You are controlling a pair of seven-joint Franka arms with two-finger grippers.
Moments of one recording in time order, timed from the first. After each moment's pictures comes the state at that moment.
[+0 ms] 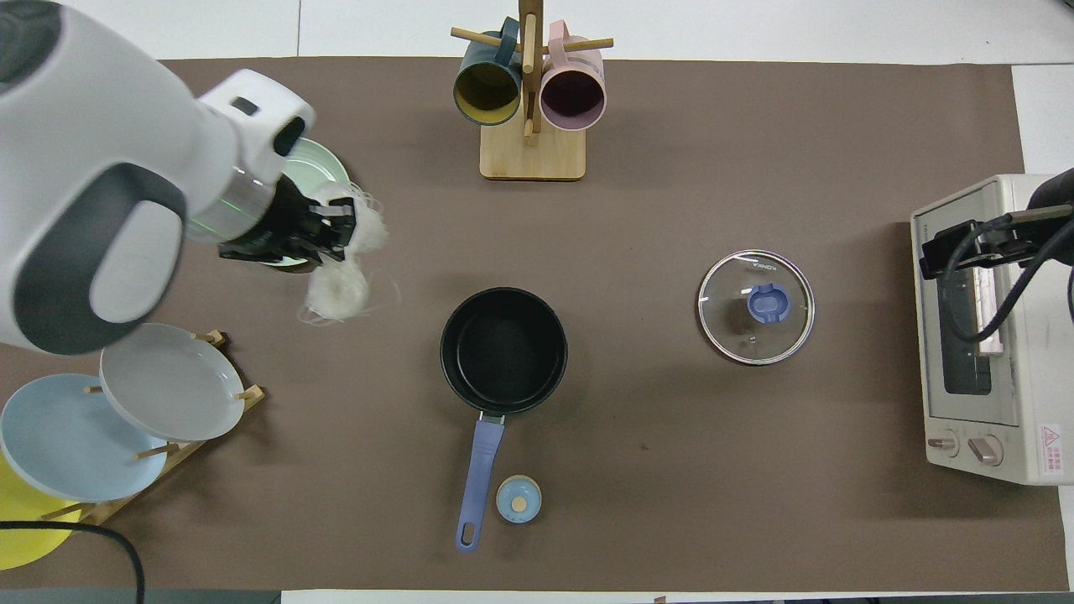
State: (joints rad) left arm -0.21 0.19 -0.02 -1.52 -0.14 1.69 -0.30; right arm -0.02 0.04 0.00 -1.58 -0.04 1.52 -0.10
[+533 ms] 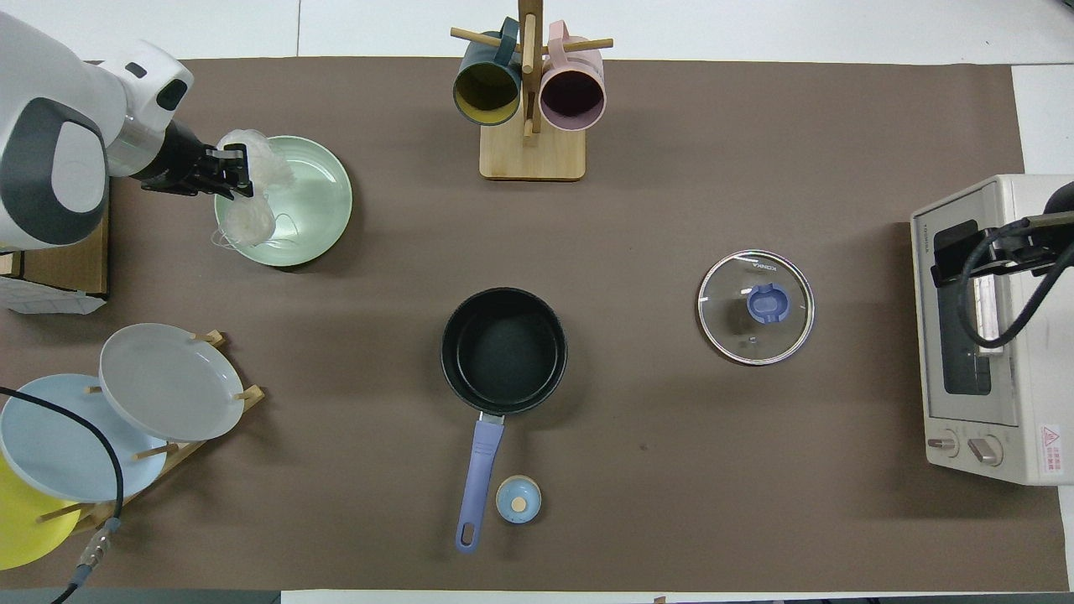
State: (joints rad) left arm -0.08 0.41 -0.02 -1.51 -0.13 1.94 -0.11; right arm -0.02 0.02 -0.01 -1.57 -0.04 1.48 -0.10
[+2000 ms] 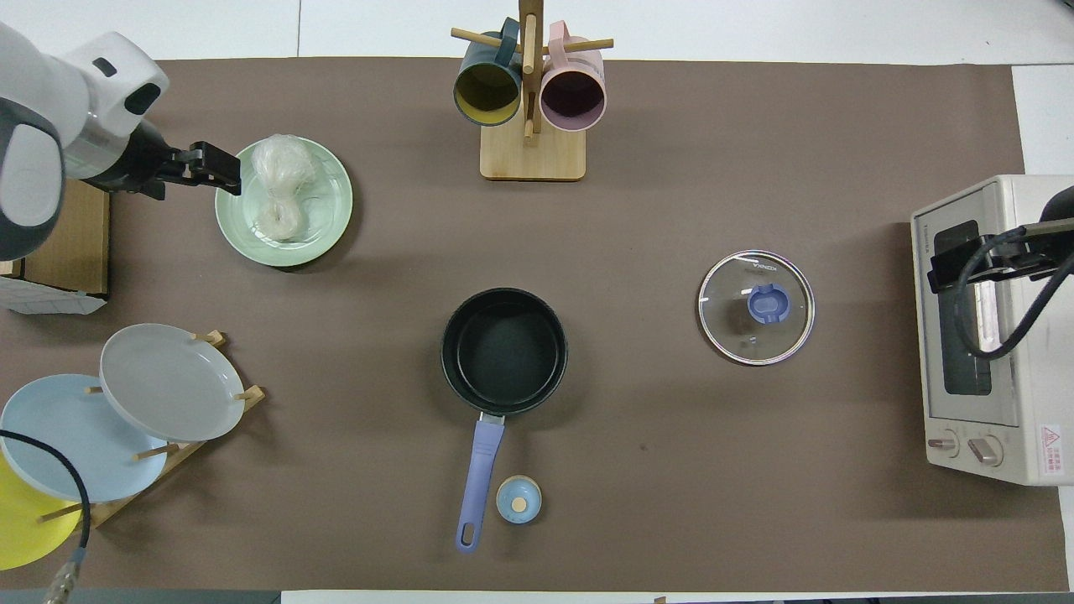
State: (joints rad) left arm -0.09 0.26 -0.02 -1.51 -0.03 1.78 -0.07; right arm 0.00 0.01 -0.01 -1.57 -0.04 1.47 -0.10
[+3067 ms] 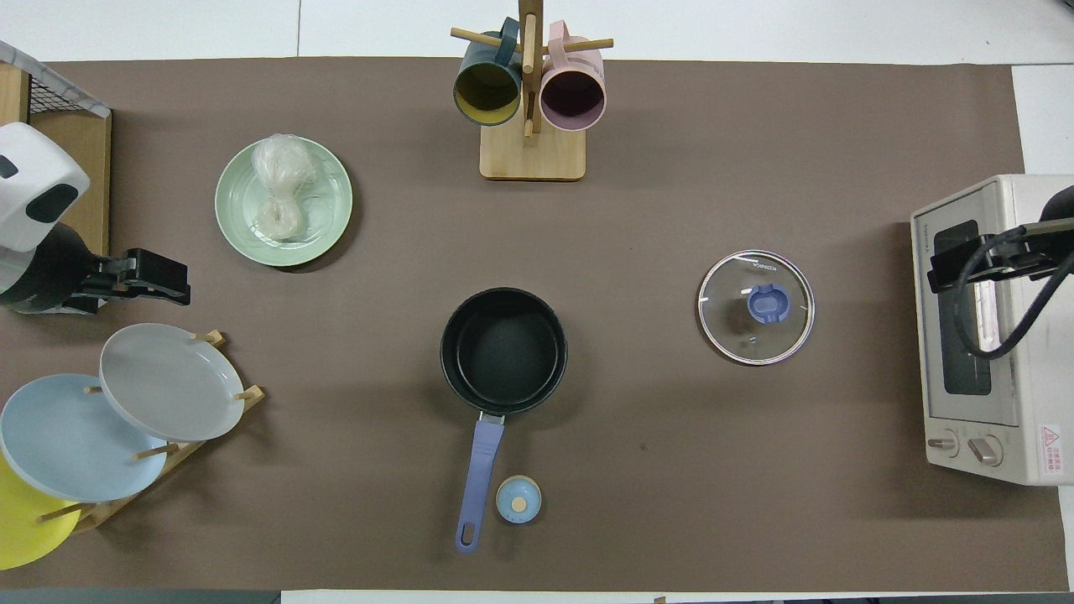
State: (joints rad) left arm -0.10 -0.07 -0.03 -1.71 -0.02 1.58 -0.13; right arm 0.00 0.01 -0.01 -1.57 -0.04 1.47 -0.10
